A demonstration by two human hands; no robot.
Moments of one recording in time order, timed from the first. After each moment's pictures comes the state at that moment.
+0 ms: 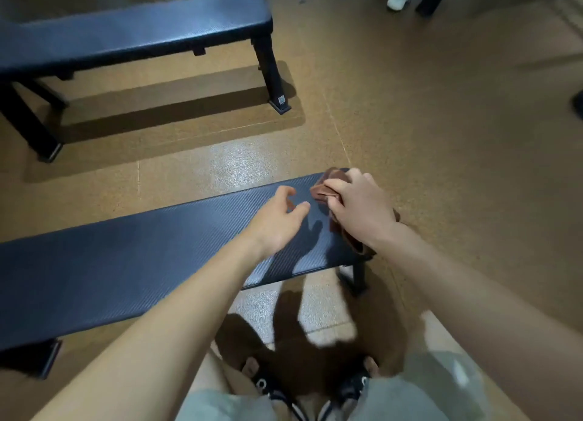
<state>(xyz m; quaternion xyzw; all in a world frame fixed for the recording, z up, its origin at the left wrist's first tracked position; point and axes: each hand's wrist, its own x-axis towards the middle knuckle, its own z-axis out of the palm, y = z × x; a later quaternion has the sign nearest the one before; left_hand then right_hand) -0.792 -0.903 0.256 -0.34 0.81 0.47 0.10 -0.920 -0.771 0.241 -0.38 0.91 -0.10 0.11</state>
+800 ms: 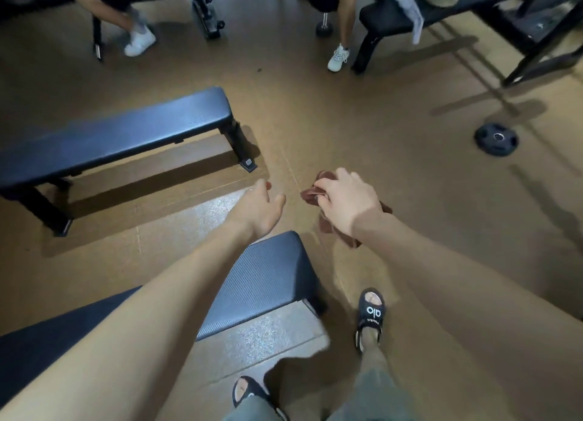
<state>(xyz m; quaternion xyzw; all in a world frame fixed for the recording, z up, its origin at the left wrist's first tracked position) -0.951 -0.858 0.598 -0.33 0.87 0.34 0.13 -1.052 -0.703 0.603 -0.35 0.92 -0.04 0.15</state>
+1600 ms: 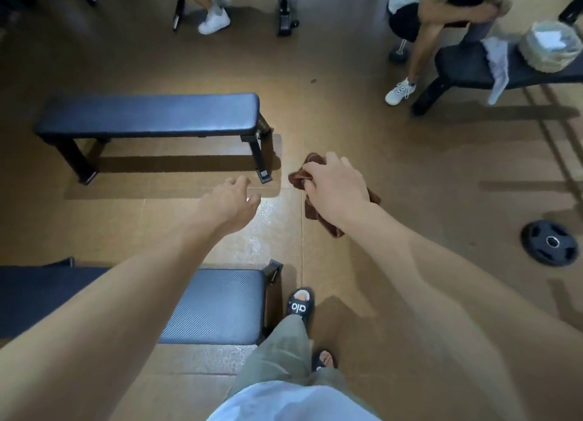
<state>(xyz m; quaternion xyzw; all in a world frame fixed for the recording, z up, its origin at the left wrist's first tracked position) -1.159 -0.893 0.595 -0.46 0.86 0.18 0.14 -1.320 -0.759 0.645 -0.50 0.85 -0.07 0.12</state>
